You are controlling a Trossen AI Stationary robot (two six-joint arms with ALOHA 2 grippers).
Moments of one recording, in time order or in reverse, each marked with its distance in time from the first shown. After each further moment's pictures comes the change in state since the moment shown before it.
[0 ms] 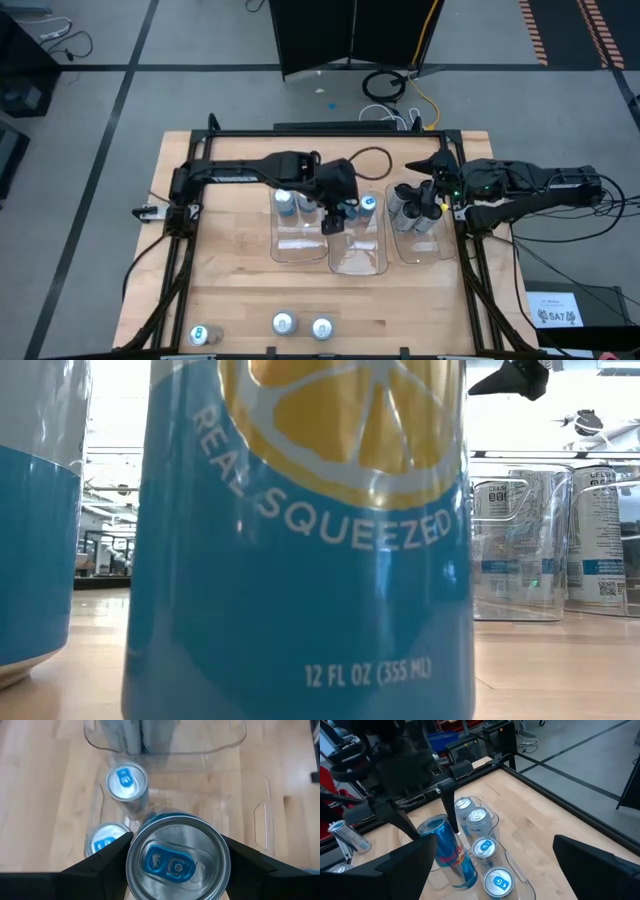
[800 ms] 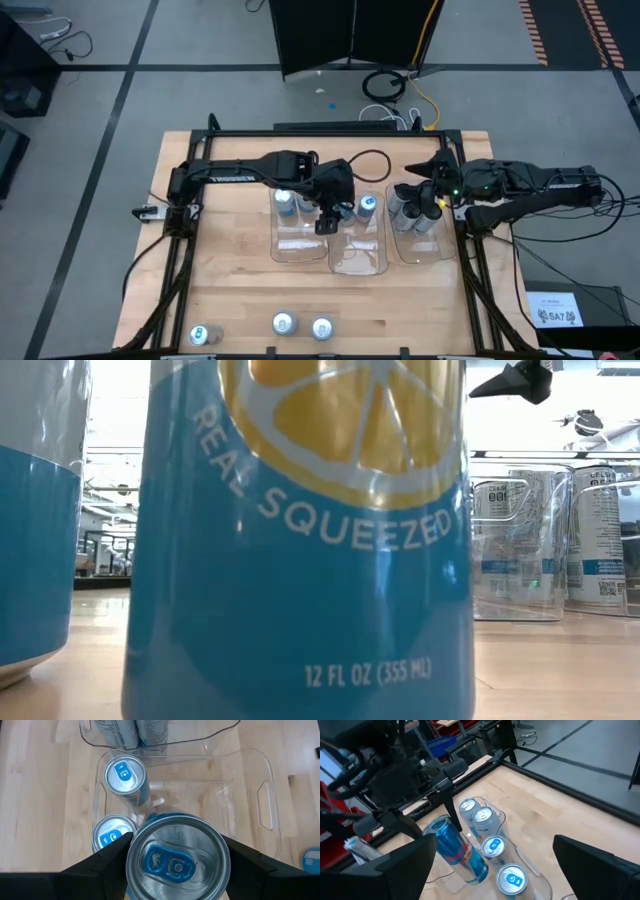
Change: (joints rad) left arm -0.005 -0.009 0.000 -0.047 -0.006 0.102; right arm 0.000 0.003 0.000 0.001 -0.006 0.153
